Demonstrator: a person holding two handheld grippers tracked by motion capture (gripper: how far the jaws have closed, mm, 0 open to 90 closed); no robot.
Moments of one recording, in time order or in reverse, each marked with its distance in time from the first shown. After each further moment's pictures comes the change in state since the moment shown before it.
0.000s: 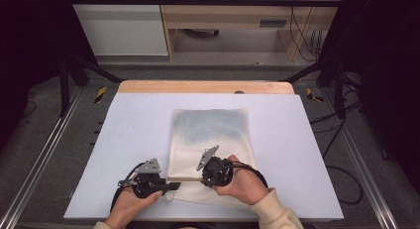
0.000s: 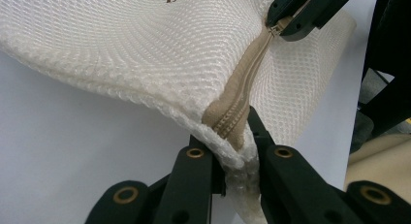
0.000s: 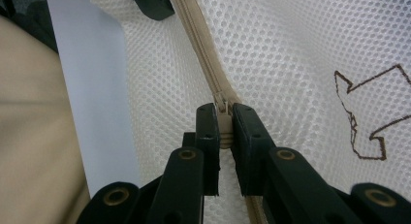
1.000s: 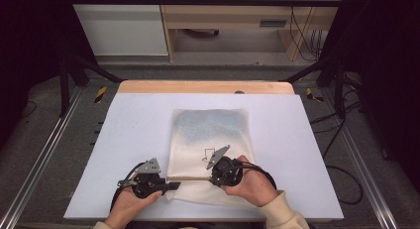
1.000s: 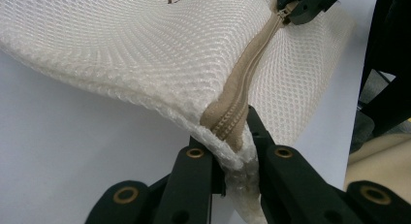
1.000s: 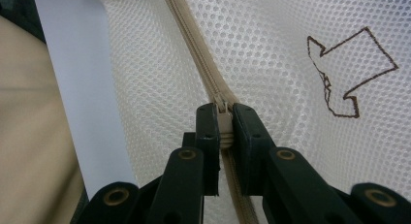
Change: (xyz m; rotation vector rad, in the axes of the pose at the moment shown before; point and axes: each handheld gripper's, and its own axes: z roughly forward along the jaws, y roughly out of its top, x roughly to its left) left arm -0.001 0.001 -0.001 -0.006 0.006 0.006; right arm -0.007 -0.019 -0.013 -0.008 -0.031 0.043
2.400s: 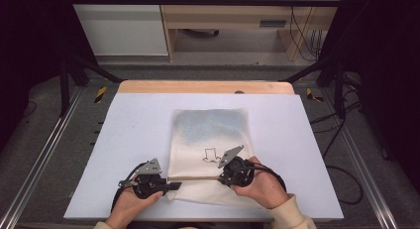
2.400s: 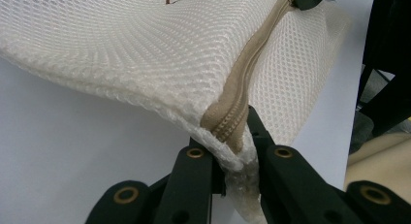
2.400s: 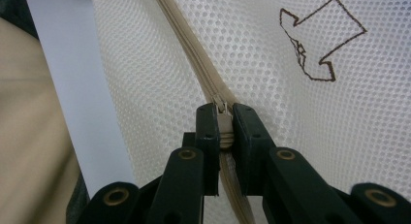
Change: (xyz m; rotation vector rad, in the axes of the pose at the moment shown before) left arm -0.001 0.000 0.002 -0.005 -0.007 0.015; right arm -0.008 -0.023 -0.015 -0.026 -0.021 0.059
